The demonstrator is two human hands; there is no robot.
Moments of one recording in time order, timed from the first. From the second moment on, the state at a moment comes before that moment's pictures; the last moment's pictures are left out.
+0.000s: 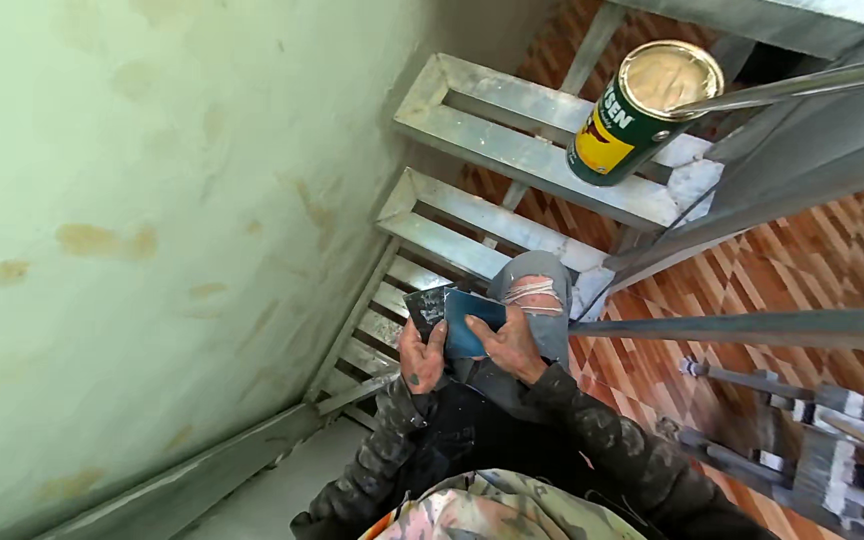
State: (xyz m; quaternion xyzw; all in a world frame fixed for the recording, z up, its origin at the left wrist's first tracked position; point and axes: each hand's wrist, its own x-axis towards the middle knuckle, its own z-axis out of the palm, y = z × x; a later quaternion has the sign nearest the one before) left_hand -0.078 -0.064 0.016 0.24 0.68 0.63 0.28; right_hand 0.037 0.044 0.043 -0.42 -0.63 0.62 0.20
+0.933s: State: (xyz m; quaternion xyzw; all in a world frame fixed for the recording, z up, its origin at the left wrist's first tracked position) left_hand -0.088 -0.072 0.029 0.36 0.67 0.56 0.34; right_hand 0.026 0.065 0.035 -0.26 -0.67 0.66 0.21
